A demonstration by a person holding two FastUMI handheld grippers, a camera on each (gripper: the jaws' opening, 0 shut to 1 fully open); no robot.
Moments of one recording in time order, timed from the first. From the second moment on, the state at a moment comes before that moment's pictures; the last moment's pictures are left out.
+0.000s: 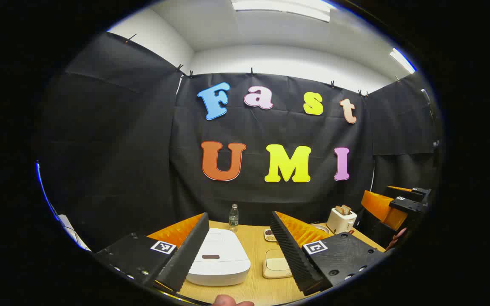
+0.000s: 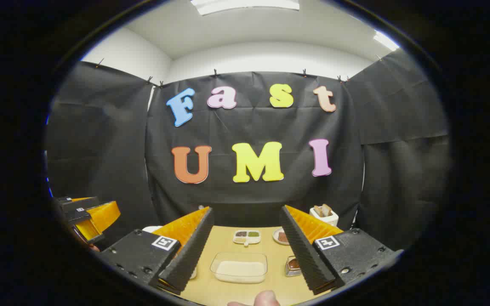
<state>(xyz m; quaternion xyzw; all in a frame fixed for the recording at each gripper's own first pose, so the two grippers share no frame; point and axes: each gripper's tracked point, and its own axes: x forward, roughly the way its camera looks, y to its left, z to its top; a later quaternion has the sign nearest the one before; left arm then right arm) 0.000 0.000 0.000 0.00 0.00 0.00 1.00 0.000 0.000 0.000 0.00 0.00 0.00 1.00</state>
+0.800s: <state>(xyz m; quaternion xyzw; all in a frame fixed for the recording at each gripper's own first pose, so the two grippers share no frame) 0.005 0.020 -0.004 0.01 -0.01 0.02 1.00 0.011 0.004 -0.004 0.00 0.00 0.00 1.00</state>
